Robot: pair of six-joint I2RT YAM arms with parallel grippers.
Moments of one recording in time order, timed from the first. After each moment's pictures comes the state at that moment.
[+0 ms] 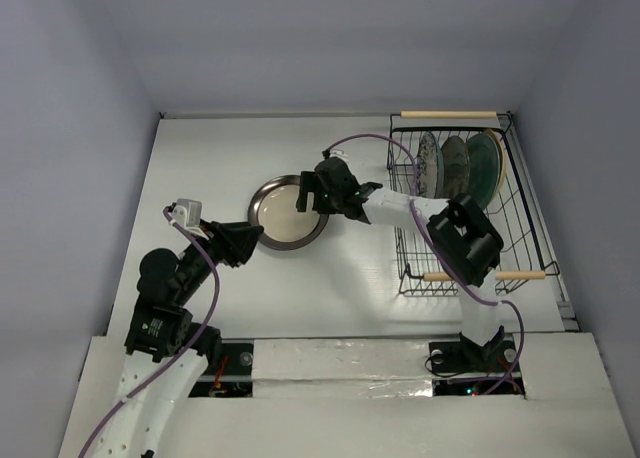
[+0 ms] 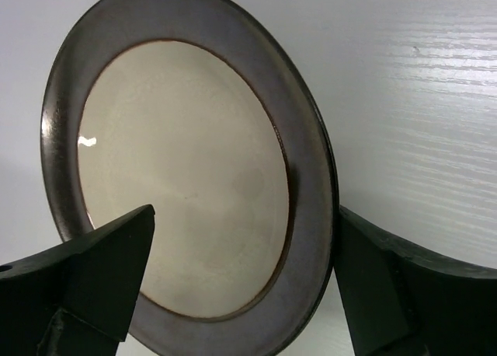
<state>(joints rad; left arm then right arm) -0.27 0.32 0.55 -0.24 0.32 -0.51 0.76 2.02 1.42 -0.09 0.14 0.67</state>
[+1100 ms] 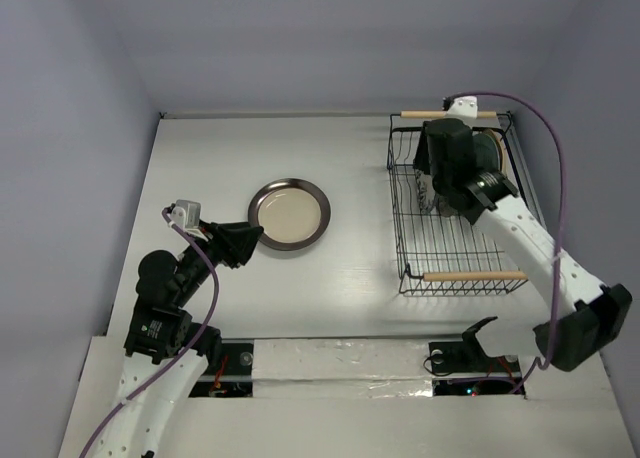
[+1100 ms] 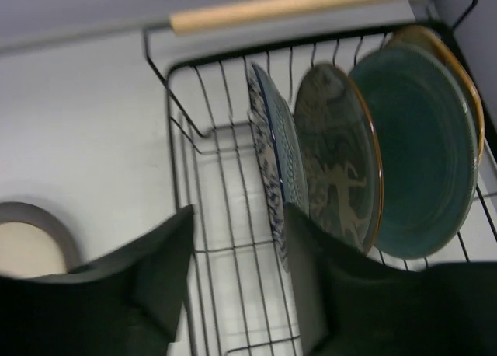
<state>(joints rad) -0.27 0.31 0.55 -0.24 0.32 -0.51 0.50 1.27 1.34 -0.48 0.62 0.33</state>
